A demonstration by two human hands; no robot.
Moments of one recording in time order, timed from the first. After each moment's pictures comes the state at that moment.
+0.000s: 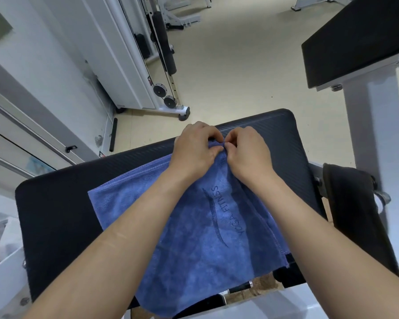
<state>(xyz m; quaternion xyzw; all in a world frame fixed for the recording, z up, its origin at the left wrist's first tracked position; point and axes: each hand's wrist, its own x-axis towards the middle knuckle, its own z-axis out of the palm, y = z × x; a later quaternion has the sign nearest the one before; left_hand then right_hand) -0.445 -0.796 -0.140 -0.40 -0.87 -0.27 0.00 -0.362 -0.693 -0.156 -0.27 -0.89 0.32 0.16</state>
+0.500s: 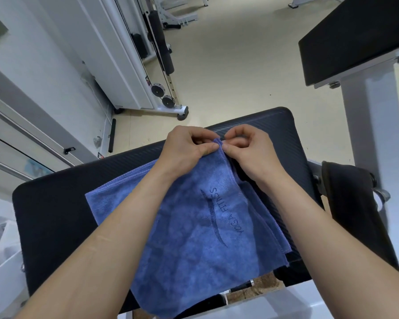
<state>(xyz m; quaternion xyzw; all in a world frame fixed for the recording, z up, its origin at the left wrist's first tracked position) -0.452 -0.808 -0.130 -0.33 -0.81 -0.45 -0.15 -0.344 -0.689 -0.152 -0.24 -0.69 0.65 0.21</state>
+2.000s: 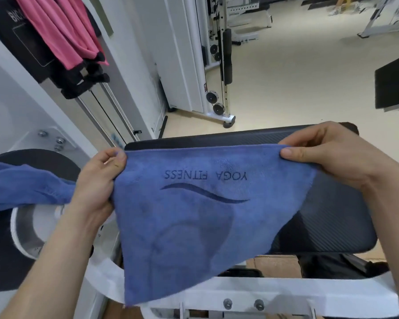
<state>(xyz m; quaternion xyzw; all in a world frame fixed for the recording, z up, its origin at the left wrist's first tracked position) -0.394 -1.109 -0.058 0.00 -0.71 -0.70 -0.03 -0.280 -0.746 -0.039 -0.01 -0.75 0.66 -0.02</state>
